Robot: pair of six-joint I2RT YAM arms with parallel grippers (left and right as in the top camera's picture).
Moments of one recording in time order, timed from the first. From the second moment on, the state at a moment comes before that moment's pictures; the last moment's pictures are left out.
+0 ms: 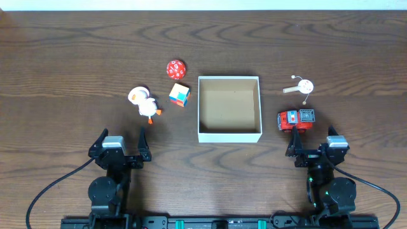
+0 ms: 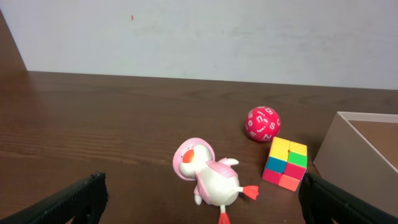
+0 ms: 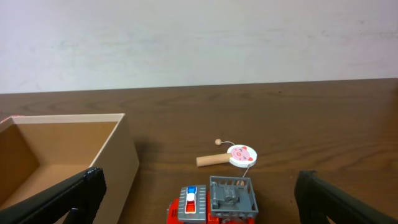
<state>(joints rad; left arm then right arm) -0.01 0.01 0.03 -0.13 -0.01 -0.06 0.12 0.01 0.01 -0.06 0.08 0.12</state>
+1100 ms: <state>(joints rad) -0.01 0.01 0.03 -0.13 0.00 -0.06 0.12 0.36 0.58 -0.43 0.17 0.14</state>
